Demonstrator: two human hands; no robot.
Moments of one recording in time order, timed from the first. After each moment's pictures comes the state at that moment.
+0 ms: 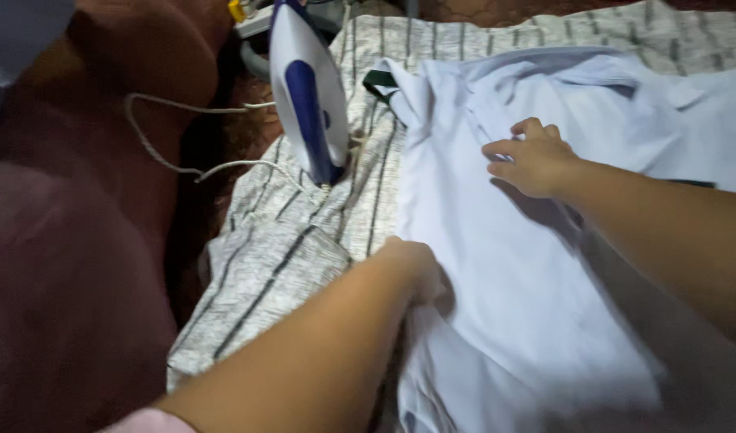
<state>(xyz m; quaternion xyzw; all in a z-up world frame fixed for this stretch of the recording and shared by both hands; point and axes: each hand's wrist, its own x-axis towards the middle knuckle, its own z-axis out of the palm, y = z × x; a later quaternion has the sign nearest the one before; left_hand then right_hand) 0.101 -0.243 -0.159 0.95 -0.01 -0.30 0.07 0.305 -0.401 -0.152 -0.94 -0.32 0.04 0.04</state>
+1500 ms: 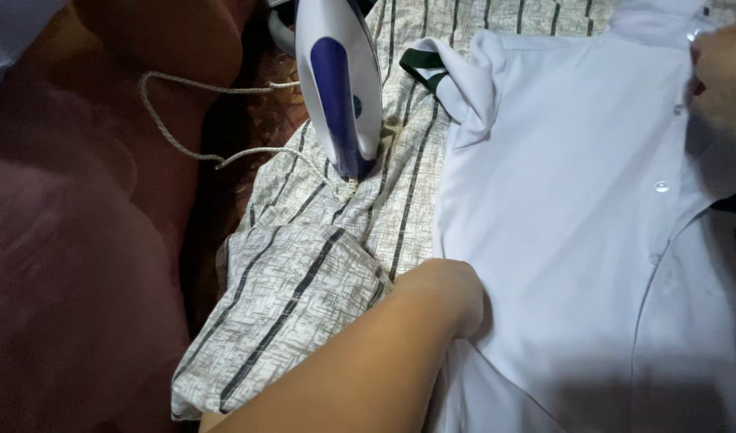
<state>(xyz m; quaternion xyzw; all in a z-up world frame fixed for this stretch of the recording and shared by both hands) 0.084 -0.249 -0.121 0.92 0.12 -0.34 0.17 0.489 -0.453 -0.165 -0.98 -0.12 -0.09 0.10</state>
